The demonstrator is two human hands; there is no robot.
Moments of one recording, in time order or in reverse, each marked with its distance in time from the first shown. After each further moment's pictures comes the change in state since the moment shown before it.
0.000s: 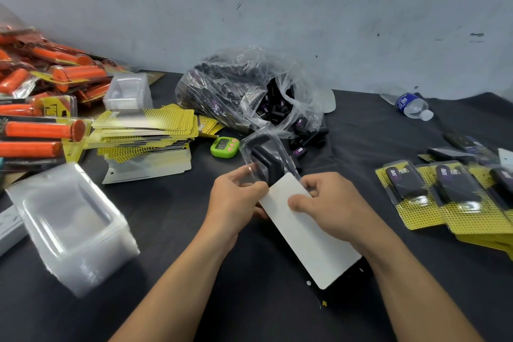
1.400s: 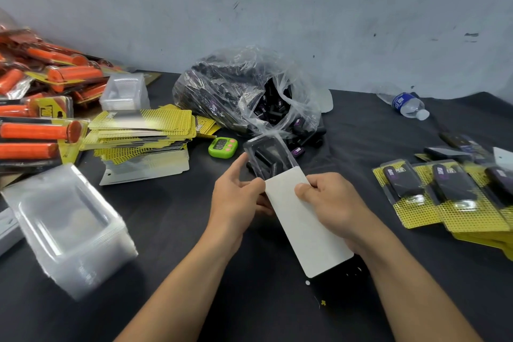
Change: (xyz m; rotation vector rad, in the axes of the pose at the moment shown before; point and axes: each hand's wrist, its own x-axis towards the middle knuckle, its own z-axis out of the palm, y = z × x) left_hand -0.004 0.001 0.007 -0.042 0.005 0.030; right_hand 0.004 0.006 0.005 0.081 0.087 0.037
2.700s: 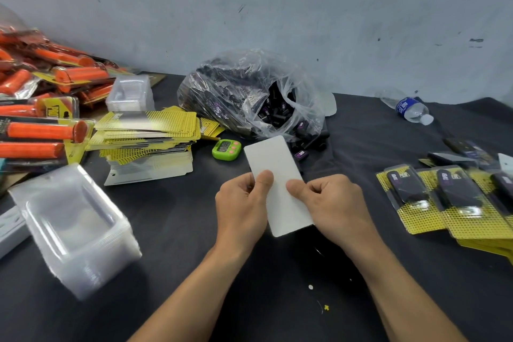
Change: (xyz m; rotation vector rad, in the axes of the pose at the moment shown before) left_hand -0.013 -0.003 0.005 0.272 0.188 0.242; right_hand -0.002 -0.001 0.010 0.032 0.168 -0.078
